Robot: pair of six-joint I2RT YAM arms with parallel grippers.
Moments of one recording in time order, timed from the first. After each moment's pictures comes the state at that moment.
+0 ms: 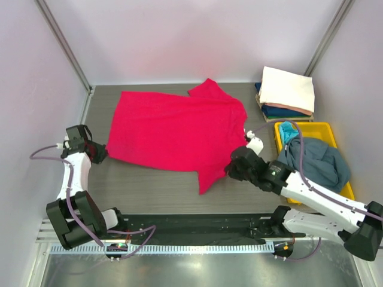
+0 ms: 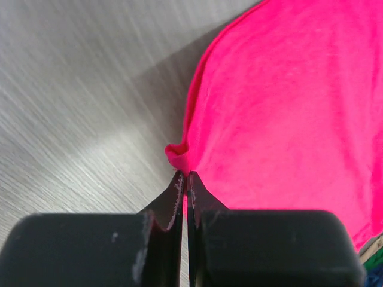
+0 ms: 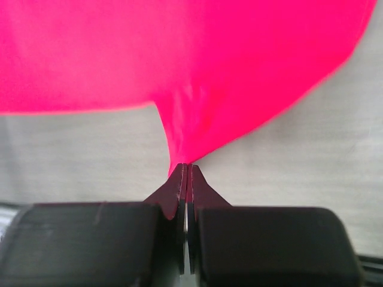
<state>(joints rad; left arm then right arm) 0.37 1.21 0.80 -0.55 0.02 -0.84 0.89 0.94 0.76 -0.66 0.35 1.08</state>
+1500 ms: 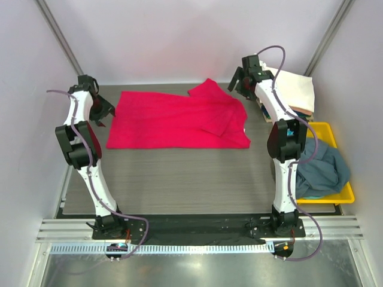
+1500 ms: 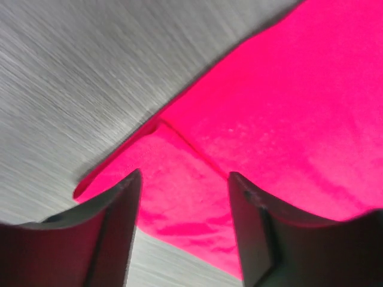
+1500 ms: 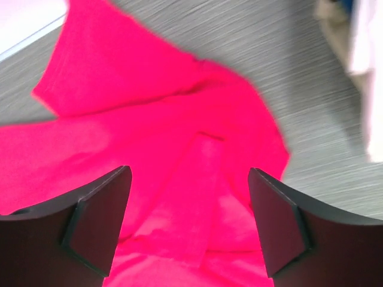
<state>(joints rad) 0.25 2.18 1.93 -0.95 -0.01 -0.66 0.21 2.22 2.16 -0.76 0.16 0.58</state>
